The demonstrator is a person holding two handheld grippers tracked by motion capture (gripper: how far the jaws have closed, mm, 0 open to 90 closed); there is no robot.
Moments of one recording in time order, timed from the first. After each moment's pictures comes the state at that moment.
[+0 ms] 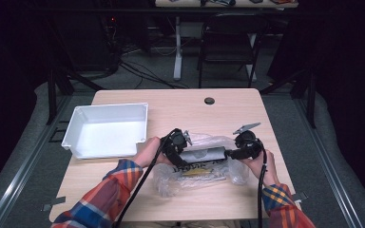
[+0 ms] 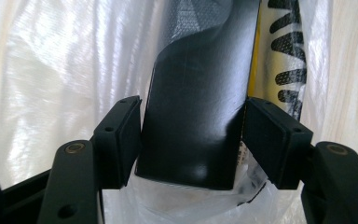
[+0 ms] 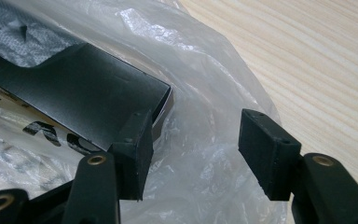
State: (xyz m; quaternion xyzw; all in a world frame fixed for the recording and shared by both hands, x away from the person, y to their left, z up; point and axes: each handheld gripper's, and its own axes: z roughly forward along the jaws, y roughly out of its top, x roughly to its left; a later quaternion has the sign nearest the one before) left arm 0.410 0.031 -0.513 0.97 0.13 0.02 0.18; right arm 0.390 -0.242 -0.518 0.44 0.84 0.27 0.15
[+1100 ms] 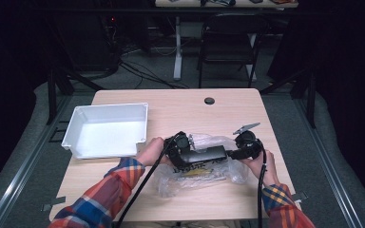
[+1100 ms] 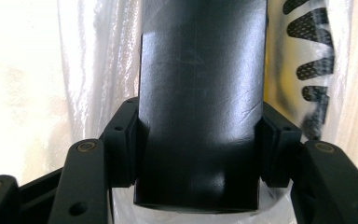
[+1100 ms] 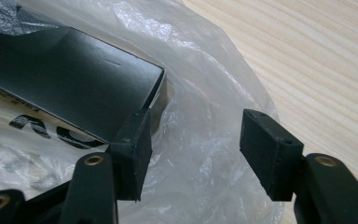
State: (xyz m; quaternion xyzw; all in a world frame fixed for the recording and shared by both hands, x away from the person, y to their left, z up) left arm 0.412 0.020 -0.517 0.99 0.10 0.02 0.14; right arm 0.393 -0.242 -0.522 0.45 0.85 0.26 0.14
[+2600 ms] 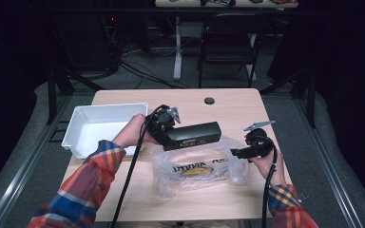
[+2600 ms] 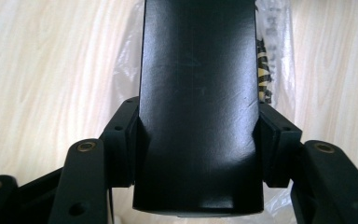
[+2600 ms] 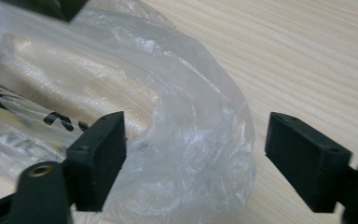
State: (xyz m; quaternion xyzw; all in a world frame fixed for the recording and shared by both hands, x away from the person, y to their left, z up) left arm 0.426 0.071 -0.418 0.97 0.11 0.05 0.22; right arm 0.383 -0.268 -0.500 0.46 0.82 0.30 0.13
